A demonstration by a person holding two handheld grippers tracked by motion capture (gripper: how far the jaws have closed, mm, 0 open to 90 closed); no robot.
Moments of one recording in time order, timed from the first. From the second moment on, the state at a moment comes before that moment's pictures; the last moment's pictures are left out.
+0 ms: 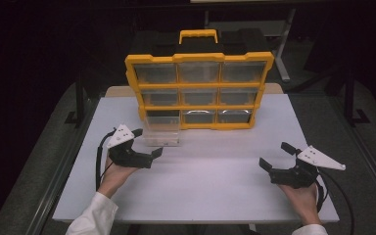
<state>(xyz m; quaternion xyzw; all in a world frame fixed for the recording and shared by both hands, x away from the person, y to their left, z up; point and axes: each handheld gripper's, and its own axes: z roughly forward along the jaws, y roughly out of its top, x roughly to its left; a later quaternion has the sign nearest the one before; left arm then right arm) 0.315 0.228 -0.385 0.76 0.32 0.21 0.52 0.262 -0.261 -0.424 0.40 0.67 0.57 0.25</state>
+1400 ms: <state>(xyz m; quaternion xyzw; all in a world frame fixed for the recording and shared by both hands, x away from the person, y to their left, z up) 0.277 0.292 -0.425 0.71 0.37 0.25 0.55 0.262 -0.260 -0.423 0.39 0.67 0.57 0.25</state>
